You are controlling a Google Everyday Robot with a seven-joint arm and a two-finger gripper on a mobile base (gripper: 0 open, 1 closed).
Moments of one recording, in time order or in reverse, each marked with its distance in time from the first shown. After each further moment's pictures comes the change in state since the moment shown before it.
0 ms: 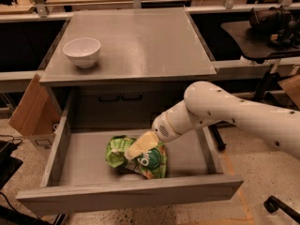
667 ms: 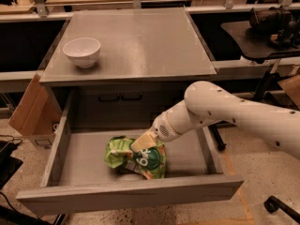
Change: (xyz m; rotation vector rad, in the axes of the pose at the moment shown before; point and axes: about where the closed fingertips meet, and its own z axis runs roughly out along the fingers) arm 0.000 -0.001 -0.001 0.002 -0.002 0.002
